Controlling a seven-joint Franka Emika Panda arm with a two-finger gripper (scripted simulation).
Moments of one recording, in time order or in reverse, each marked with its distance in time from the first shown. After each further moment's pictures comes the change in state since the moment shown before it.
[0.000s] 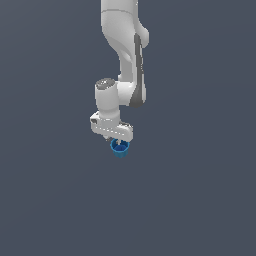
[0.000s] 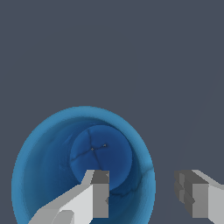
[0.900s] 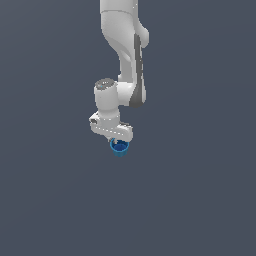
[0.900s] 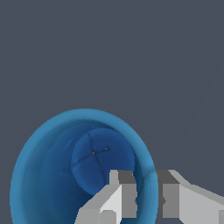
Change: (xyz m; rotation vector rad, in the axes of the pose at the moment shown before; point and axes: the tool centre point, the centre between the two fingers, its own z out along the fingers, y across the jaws) arm 0.000 0.002 0.001 0.000 -0.001 0.000
